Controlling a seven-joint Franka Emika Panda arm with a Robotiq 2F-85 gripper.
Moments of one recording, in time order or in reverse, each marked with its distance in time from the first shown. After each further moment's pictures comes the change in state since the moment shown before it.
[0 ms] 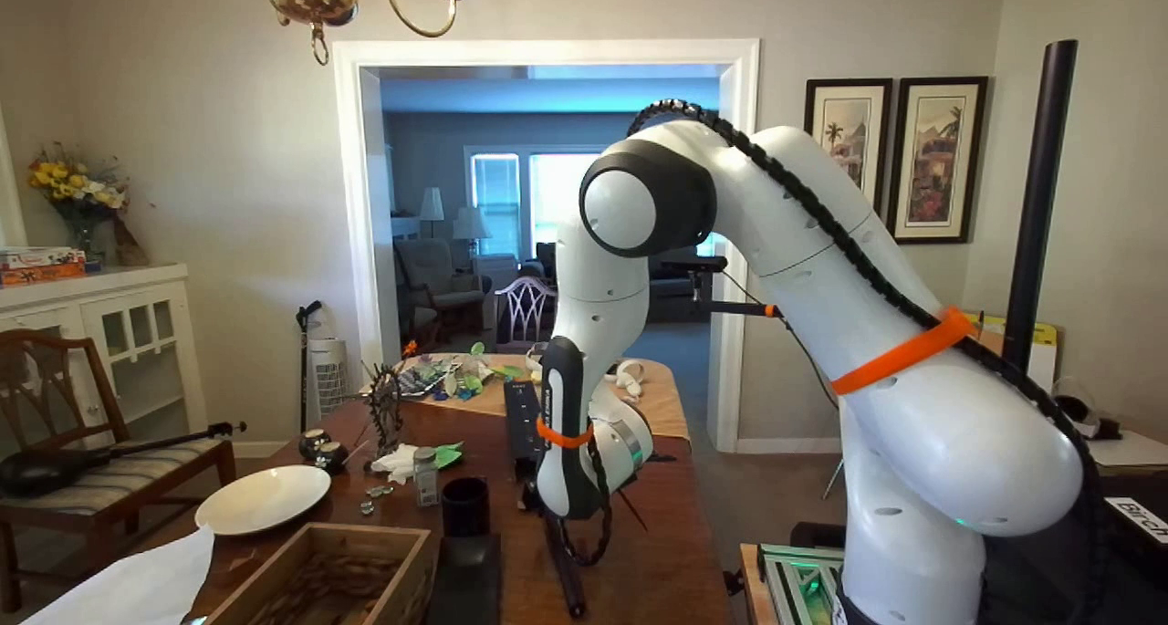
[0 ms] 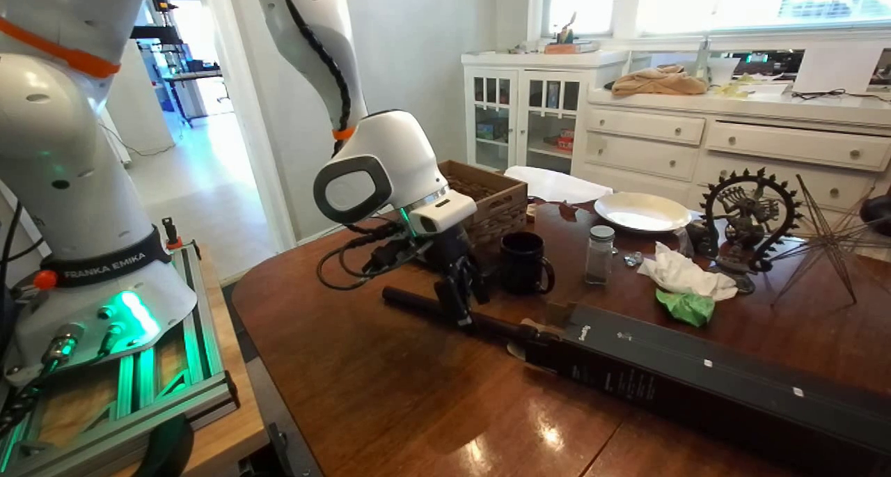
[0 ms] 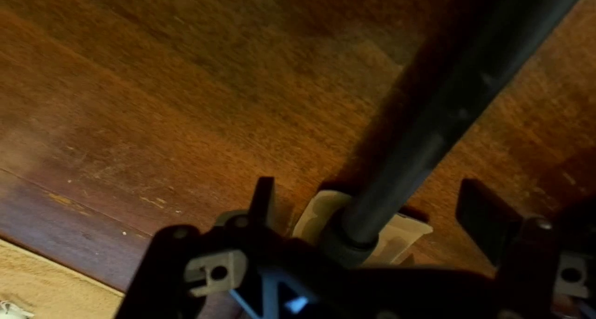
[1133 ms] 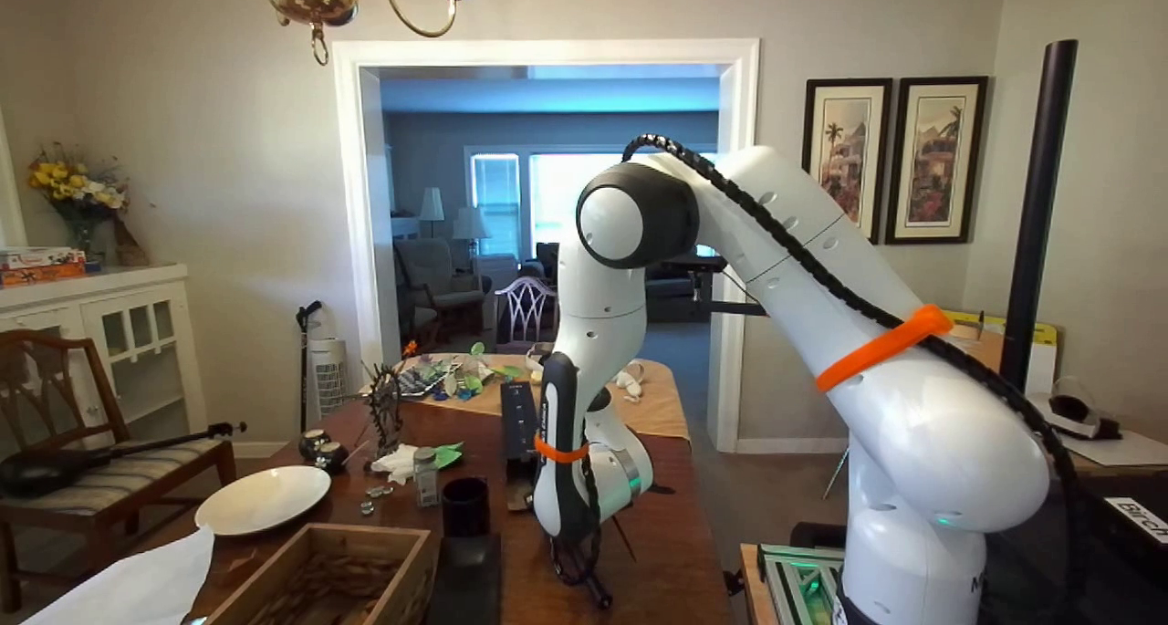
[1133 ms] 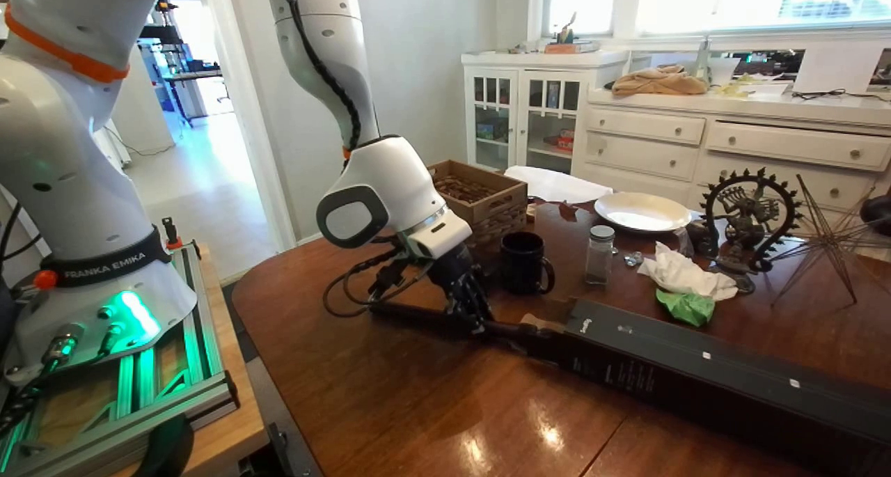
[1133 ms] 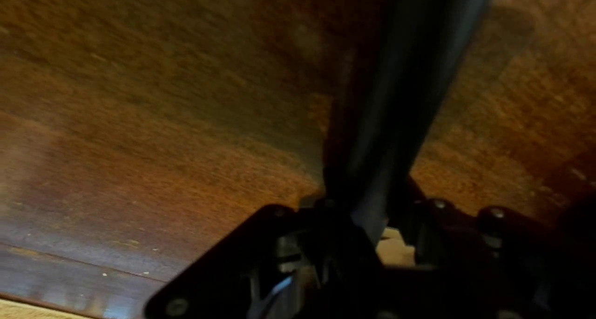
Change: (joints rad) arm -0.226 0.073 0.229 0.045 0.079 0.170 -0.006
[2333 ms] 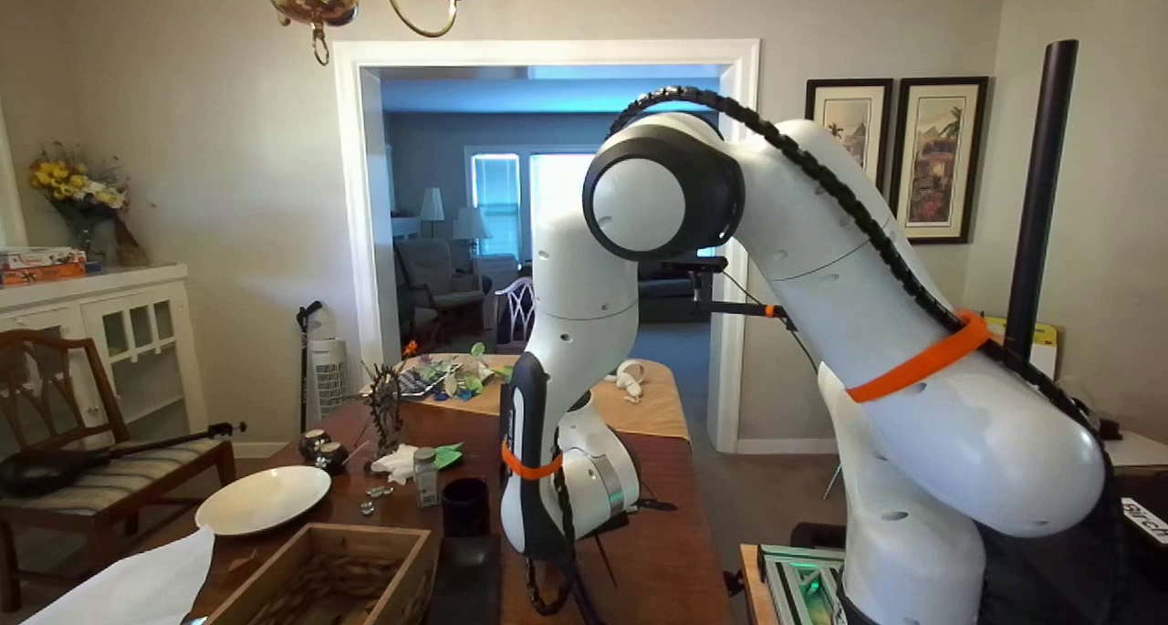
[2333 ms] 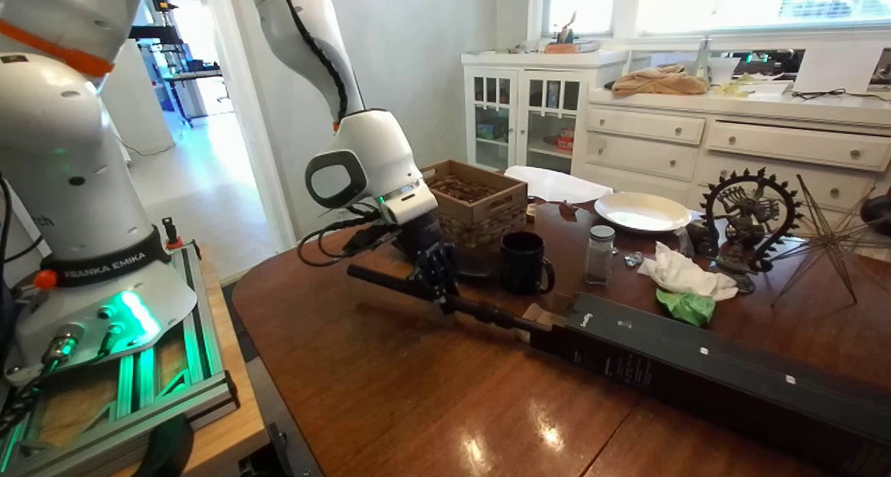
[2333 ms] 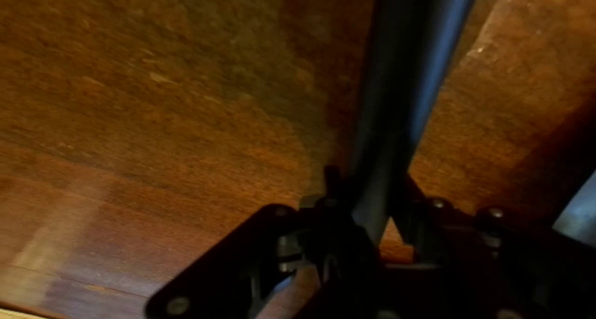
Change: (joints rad) arm 0.437 -0.081 -0.193 -0.102 0.360 -0.192 0.014
